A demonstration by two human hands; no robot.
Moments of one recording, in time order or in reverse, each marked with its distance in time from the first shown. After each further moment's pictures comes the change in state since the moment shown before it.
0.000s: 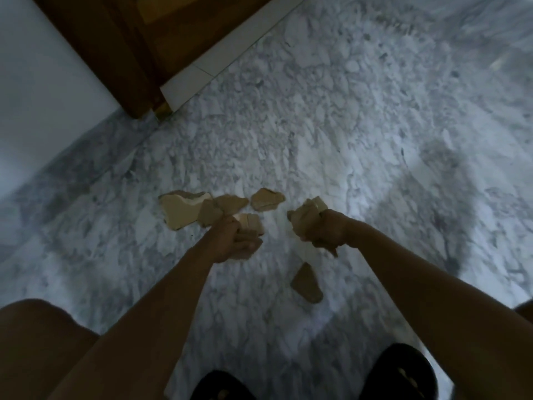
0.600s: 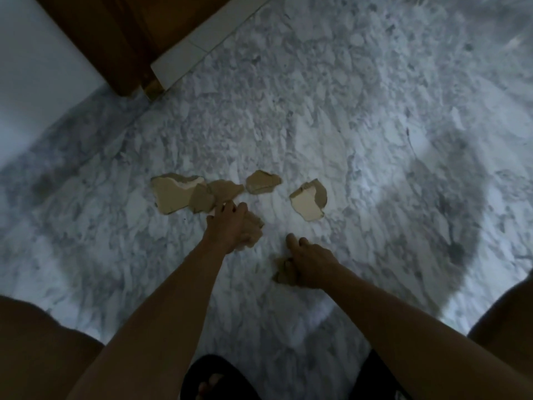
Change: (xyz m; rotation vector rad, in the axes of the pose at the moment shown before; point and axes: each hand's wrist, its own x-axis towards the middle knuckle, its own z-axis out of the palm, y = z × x) left_hand 0.006 0.005 0.040 0.344 0.035 -0.057; right_hand -0.010 0.053 0.097 -0.741 0.004 -0.201
